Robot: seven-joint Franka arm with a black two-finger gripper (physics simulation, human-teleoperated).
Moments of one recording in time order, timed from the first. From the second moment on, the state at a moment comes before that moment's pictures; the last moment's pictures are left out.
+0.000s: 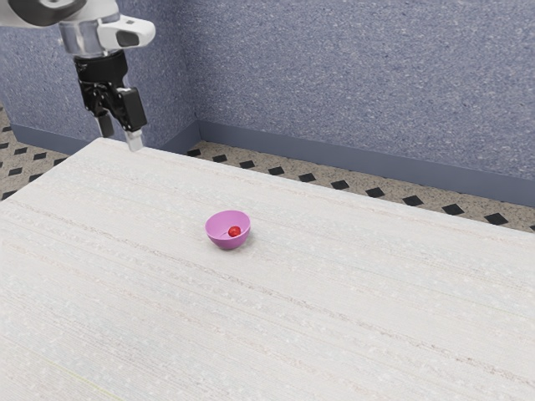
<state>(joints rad) -0.19 -0.13 0.19 -1.62 0.00 1.43 0.27</state>
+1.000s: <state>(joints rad) -0.18 0.31 0.10 -1.69 0.07 1.92 1.02</state>
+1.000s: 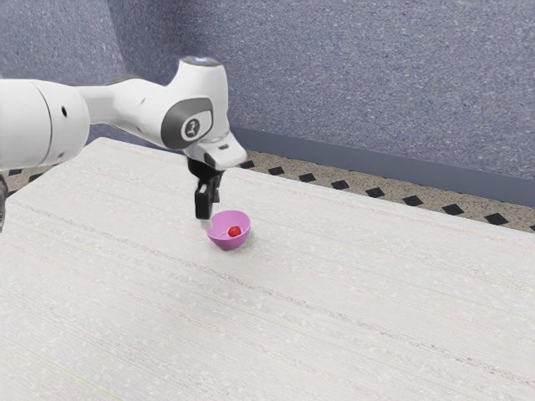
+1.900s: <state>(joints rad) -0.13 0.53 0.12 -1.55 -0.06 2.09 1.72</state>
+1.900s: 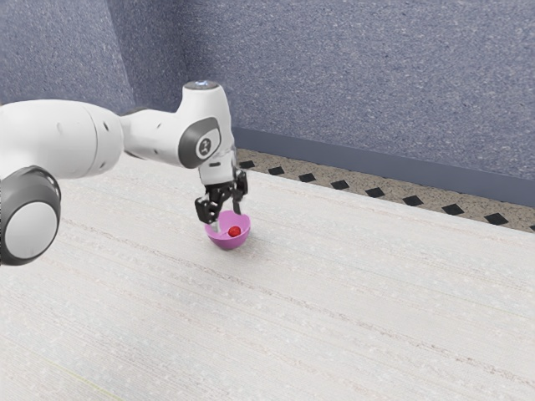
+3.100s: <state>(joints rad) -0.06 0.73 0.13 -1.39 -0.17 2.17 1.89</state>
